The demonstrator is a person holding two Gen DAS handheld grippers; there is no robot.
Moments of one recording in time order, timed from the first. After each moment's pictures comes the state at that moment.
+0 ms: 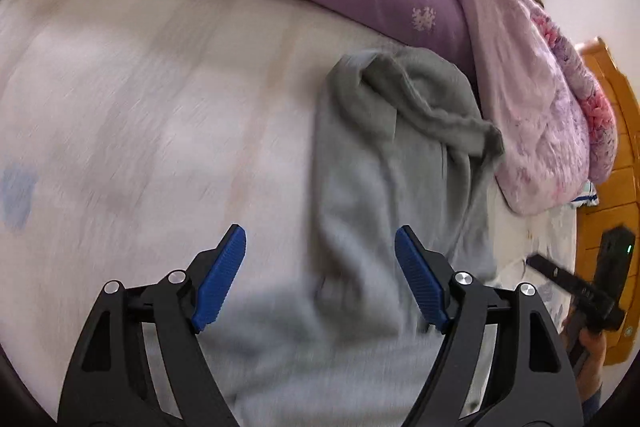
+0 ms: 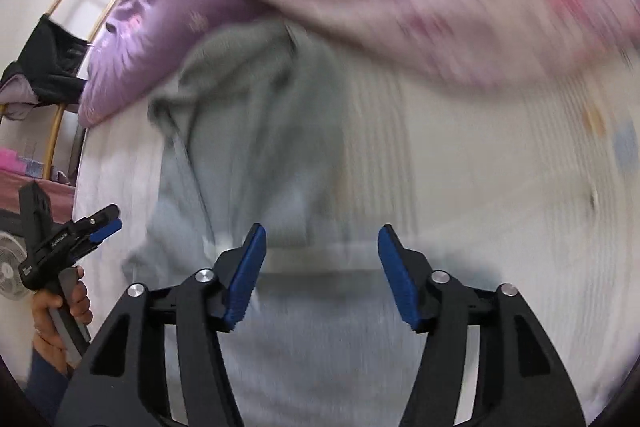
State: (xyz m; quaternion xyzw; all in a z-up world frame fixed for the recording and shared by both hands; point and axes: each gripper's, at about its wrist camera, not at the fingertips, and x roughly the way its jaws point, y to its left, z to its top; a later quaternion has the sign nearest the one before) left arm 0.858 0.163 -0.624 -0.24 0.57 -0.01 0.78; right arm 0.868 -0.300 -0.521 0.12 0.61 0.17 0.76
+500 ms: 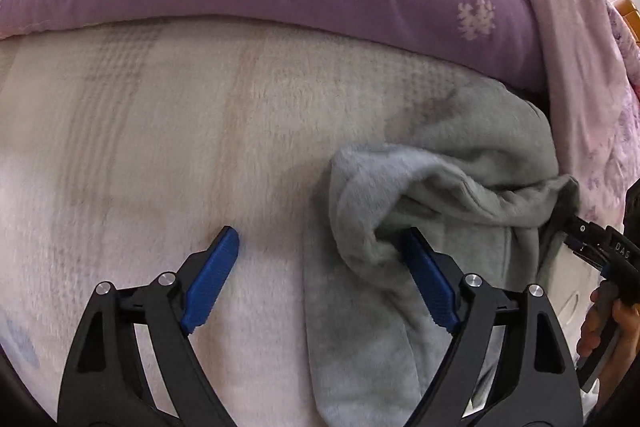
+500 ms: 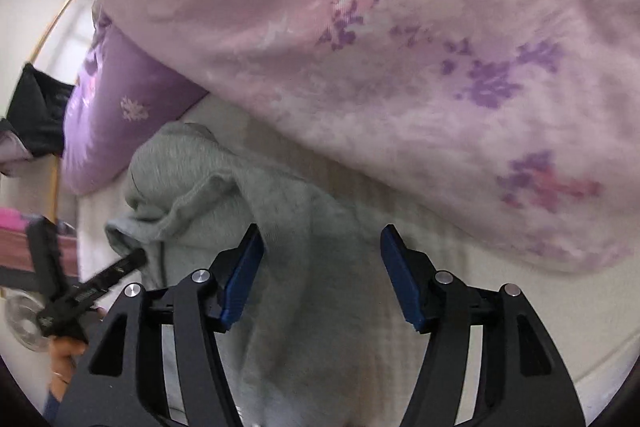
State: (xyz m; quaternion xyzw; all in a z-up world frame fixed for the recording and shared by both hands) left arm 0.992 0.141 -0.680 -0.15 0.61 0.02 0.78; right arm 0.978 -0.284 -0.596 0.19 0.62 0.15 0.75
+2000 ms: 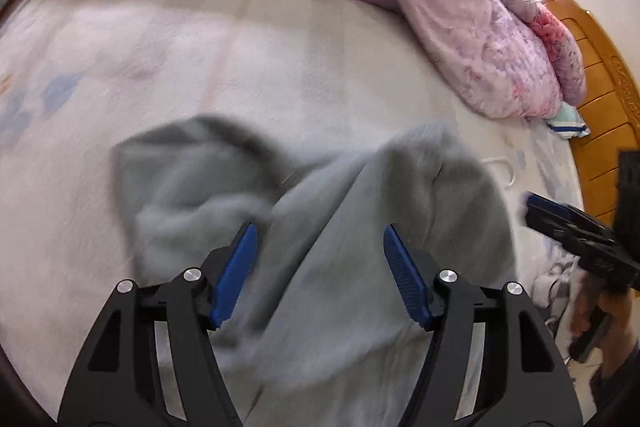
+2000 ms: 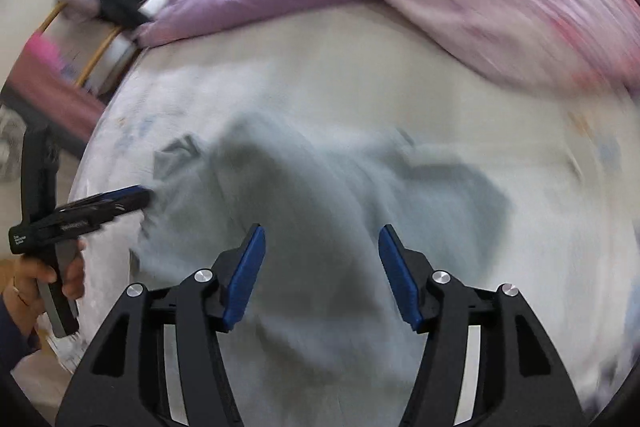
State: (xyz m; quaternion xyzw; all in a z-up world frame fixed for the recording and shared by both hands) left arm 0.709 0.073 -0.583 -0.19 0.54 -0.04 0.82; right arm 0.724 -0.231 -0.488 0.00 0.55 0.29 0.78
